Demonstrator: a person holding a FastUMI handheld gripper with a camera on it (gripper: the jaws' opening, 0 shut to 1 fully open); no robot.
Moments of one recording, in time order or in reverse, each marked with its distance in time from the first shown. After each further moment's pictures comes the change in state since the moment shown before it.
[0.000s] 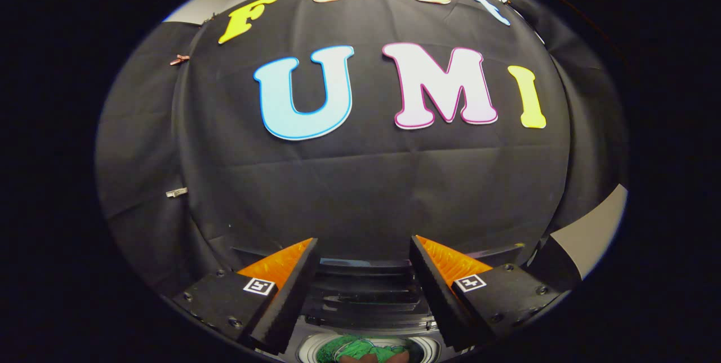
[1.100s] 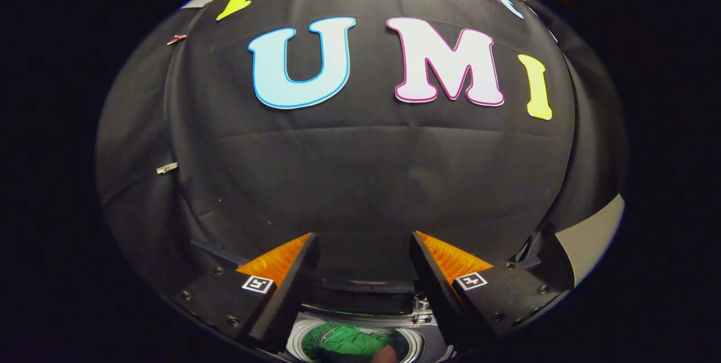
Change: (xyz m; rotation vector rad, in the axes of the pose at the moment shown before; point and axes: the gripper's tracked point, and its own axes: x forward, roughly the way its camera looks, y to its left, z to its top) arm -0.007 -0.006 -0.029 -0.068 0.129 -0.002
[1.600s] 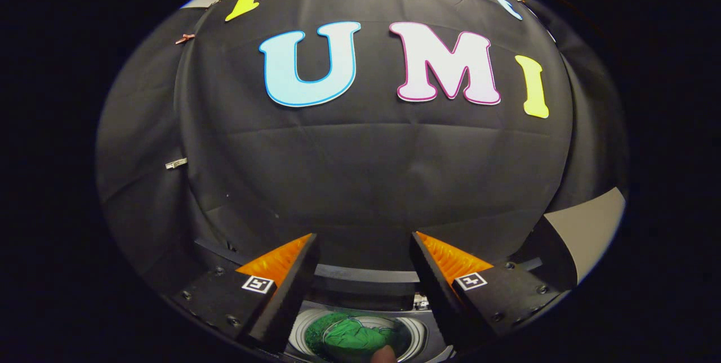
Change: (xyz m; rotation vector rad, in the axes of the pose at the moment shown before) arm -0.034 0.006 -0.020 -0.003 -0.006 0.029
